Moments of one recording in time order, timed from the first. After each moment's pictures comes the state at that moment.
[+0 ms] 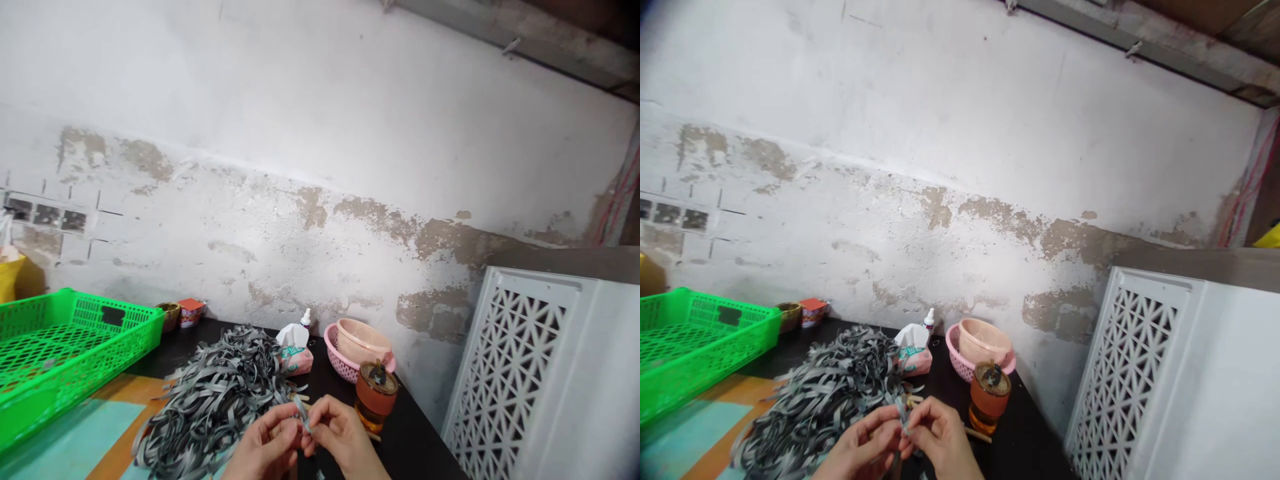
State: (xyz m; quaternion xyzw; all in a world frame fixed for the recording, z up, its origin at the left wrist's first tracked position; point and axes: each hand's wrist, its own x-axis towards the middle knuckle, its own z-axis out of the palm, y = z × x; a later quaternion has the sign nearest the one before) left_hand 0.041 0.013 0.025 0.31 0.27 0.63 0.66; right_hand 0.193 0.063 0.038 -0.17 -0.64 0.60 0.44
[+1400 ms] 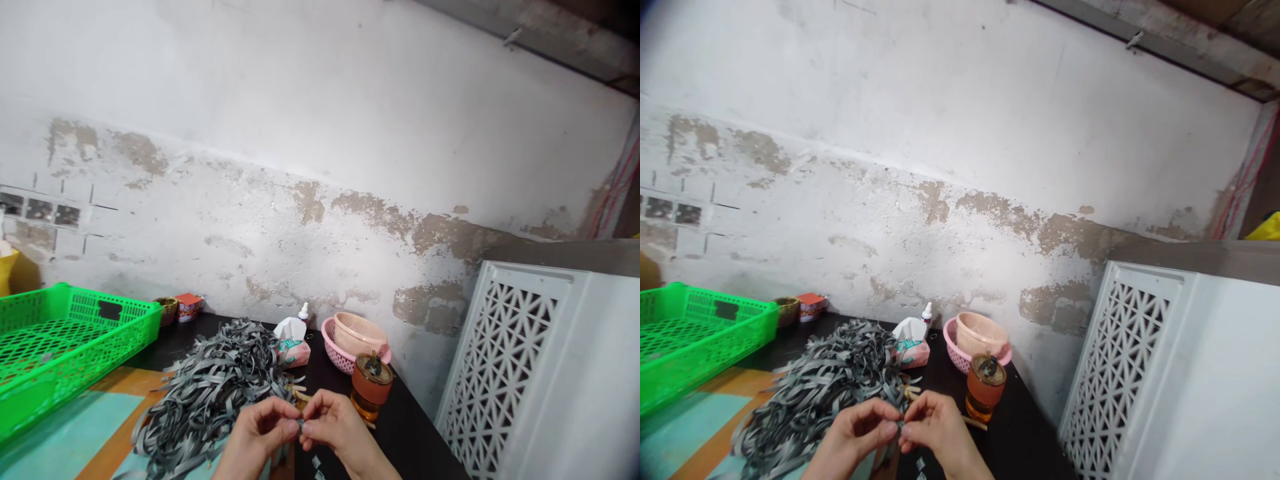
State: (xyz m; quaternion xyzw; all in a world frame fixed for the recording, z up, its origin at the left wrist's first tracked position) left_hand 0.036 0.011 0.039 0.49 0.39 0.60 0.49; right_hand 0.194 0.060 0.041 -0.26 -0.60 0.64 0.40
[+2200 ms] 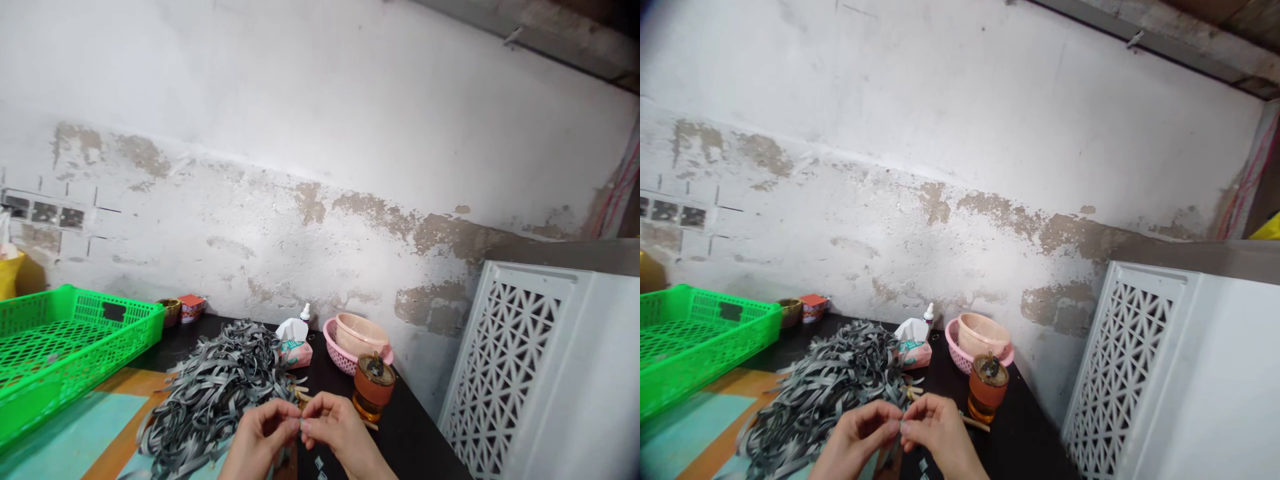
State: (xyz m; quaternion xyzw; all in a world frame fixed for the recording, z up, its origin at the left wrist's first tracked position) left_hand 0.039 0.010 0.036 0.51 0.42 0.60 0.45; right_hand 0.188 0.058 0.042 -0.29 -0.61 0.61 0.41
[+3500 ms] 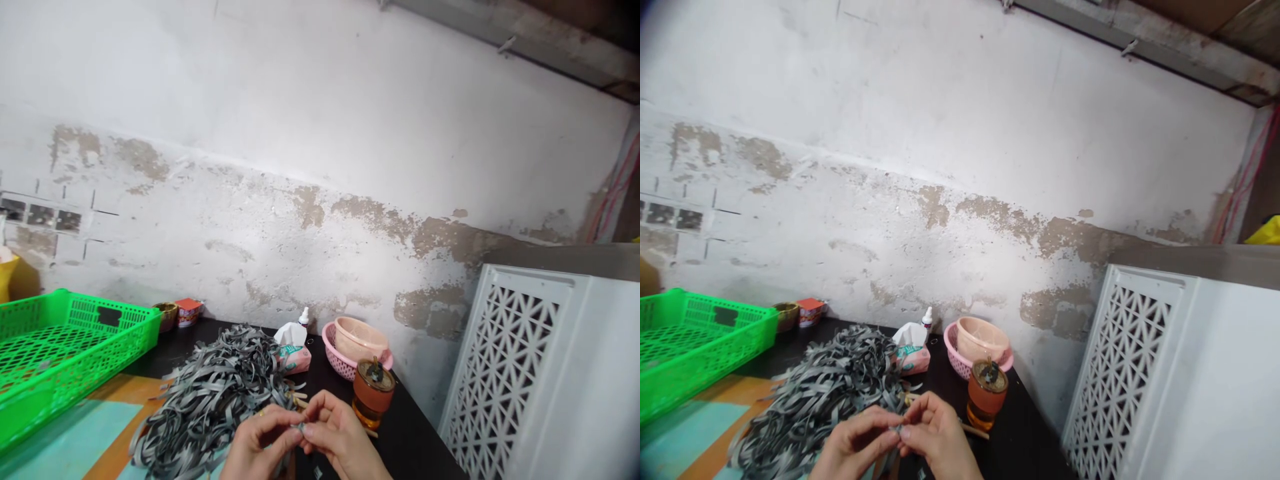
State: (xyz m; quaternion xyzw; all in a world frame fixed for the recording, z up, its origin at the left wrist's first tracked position) left_hand 0.034 0.009 0.037 0.59 0.42 0.59 0.35; right_hand 0.189 0.054 0.047 -0.21 -0.56 0.68 0.42
